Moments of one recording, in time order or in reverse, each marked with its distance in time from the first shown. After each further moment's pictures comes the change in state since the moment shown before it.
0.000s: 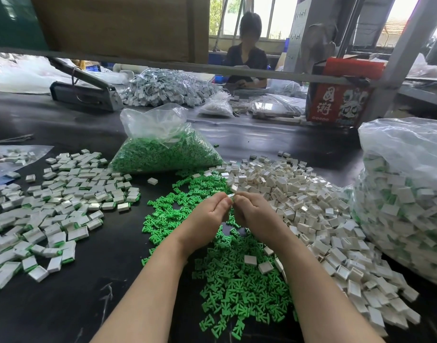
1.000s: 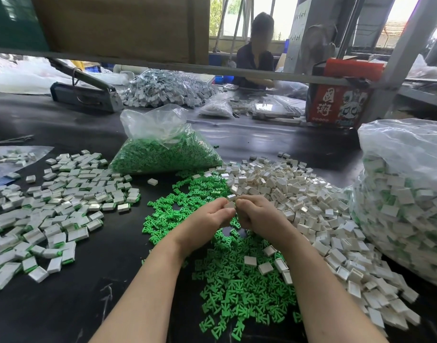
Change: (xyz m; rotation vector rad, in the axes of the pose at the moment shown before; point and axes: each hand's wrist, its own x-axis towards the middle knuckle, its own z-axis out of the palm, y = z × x) left_hand -0.005 0.000 -0.006 -0.035 -0.148 -0.015; right_hand -0.002 -0.002 -0.009 0.100 -0.091 0.079
